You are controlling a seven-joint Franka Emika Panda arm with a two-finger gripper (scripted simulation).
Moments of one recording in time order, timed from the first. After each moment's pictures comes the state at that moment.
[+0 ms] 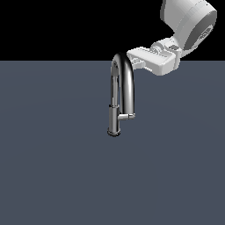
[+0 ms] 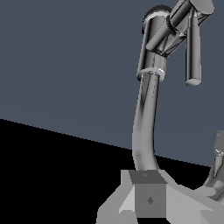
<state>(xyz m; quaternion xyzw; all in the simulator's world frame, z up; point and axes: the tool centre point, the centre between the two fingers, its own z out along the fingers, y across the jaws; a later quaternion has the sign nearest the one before) 0.029 -0.065 0.269 -0.72 0.37 0.45 0.38</state>
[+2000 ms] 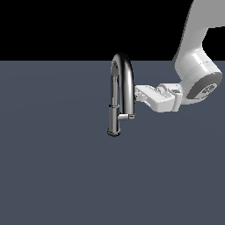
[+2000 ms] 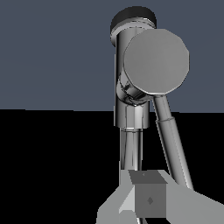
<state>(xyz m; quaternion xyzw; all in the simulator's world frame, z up) 0.003 -0.076 0.163 -0.55 0.45 0.53 0.46</state>
